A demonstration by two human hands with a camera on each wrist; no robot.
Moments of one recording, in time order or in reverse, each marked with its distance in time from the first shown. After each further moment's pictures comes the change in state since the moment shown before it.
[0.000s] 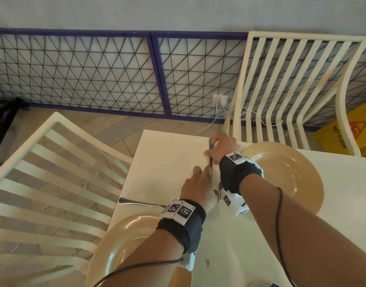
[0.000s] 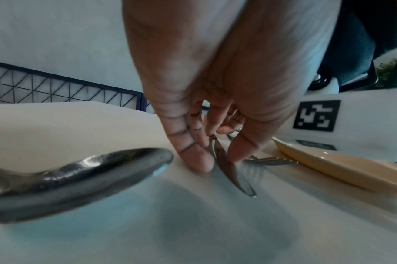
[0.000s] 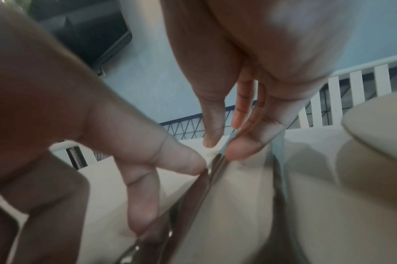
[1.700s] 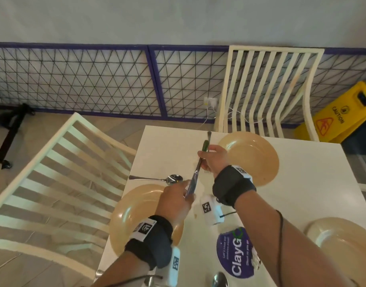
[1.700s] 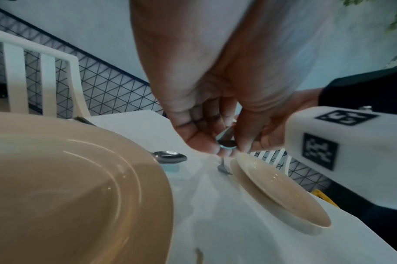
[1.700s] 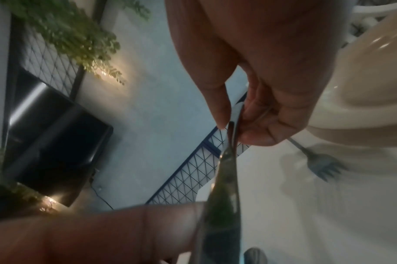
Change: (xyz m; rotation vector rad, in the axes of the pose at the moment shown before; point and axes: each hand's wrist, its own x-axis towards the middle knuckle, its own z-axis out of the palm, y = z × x) left_hand -0.161 -0.008 -0.015 -0.311 0.135 0.008; right_hand -0.147 0.014 -0.031 1.001 -0.094 0.235
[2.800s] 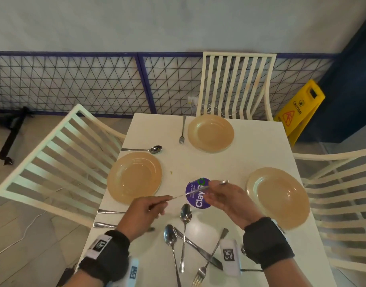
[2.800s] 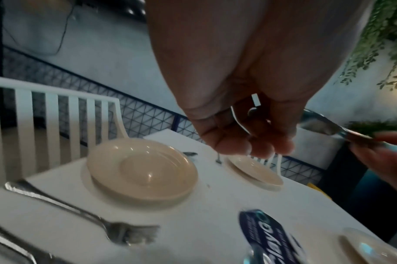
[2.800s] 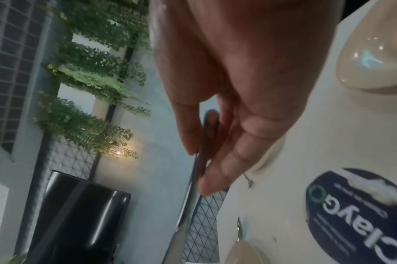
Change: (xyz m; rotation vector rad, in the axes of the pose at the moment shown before) left_hand -0.221 -0.014 0.018 -0.313 -0.142 0.007; right_hand -0.281 0.083 -0.196 0.401 -0.334 0.098
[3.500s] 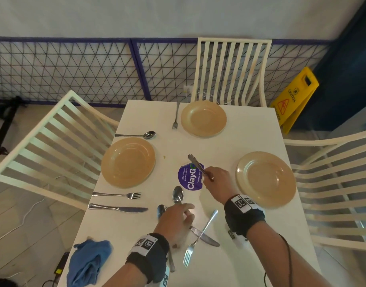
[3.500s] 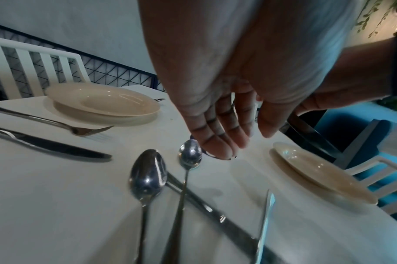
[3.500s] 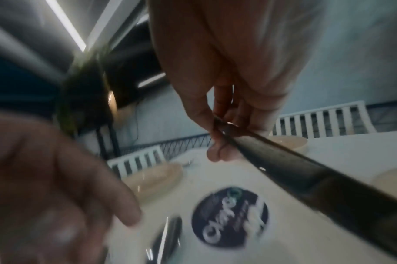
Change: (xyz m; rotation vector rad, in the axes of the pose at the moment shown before) left_hand -0.013 -0.030 0.129 0.346 -0.080 0.015; right_hand 0.026 0.033 -0.028 -1.438 0.228 -0.393
